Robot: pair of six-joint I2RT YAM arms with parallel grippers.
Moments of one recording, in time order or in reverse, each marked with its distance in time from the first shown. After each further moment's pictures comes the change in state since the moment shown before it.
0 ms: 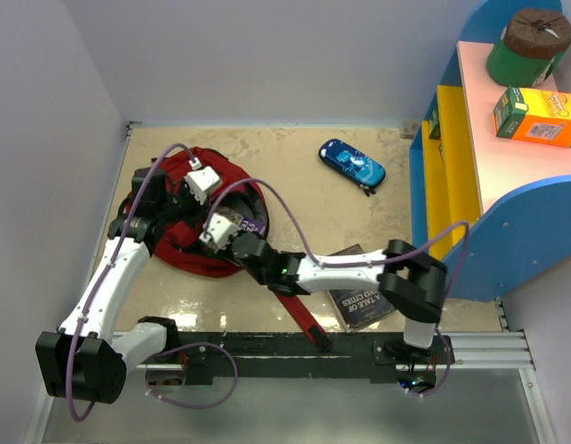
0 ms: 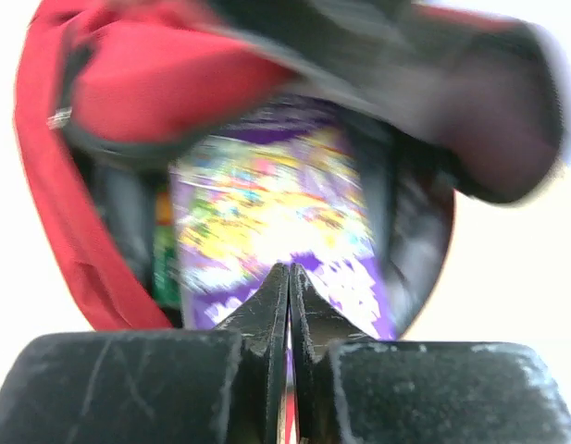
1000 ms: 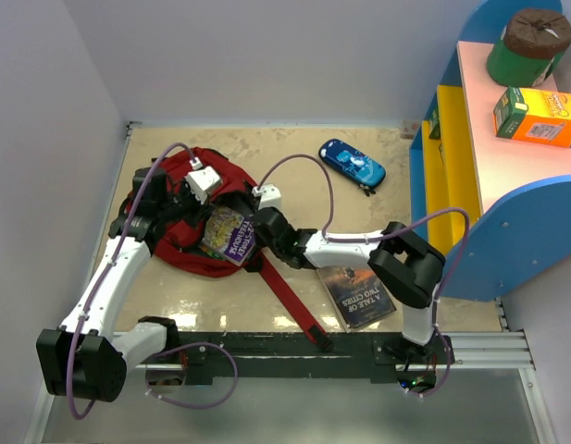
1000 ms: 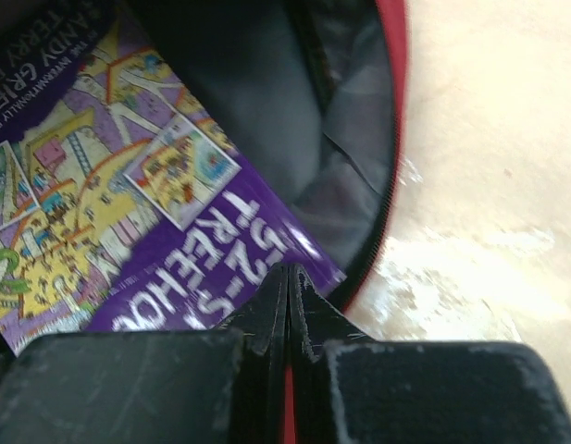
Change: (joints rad) left arm 0.000 0.010 -0.004 0.018 0.009 0.000; right arm -0.222 0.011 -0.065 -0.169 -0.027 0.744
